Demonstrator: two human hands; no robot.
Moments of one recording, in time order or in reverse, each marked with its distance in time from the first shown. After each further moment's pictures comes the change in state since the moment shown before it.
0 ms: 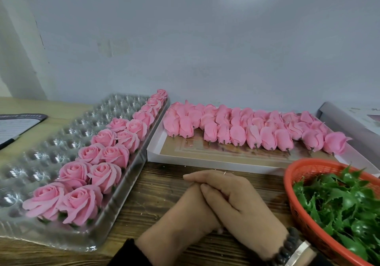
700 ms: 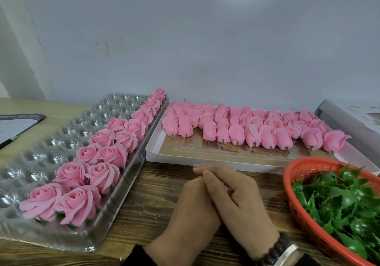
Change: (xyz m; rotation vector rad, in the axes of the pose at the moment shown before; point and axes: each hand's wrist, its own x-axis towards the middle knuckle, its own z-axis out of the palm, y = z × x) left_hand -0.007 0.008 0.002 -0.262 0.294 0.008; right_hand 0.000 0.007 0.014 0.124 0.287 0.050
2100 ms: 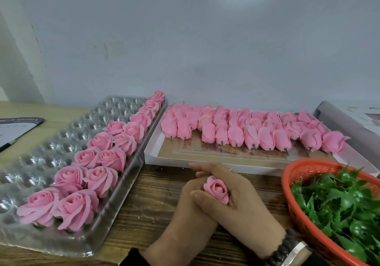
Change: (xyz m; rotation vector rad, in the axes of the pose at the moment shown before) left_hand -0.005 0.013 -0.009 -0.703 -0.117 -0.220; right_hand 0.003 -0.005 -0.014 0.024 -0.223 0.040
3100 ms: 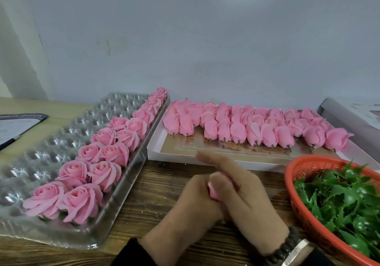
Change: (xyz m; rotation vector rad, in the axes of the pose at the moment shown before) left_hand 0.003 0.007 -0.001 0.344 -0.028 0.002; right_hand -0.002 0.000 0.002 -0.010 0.120 -0.100
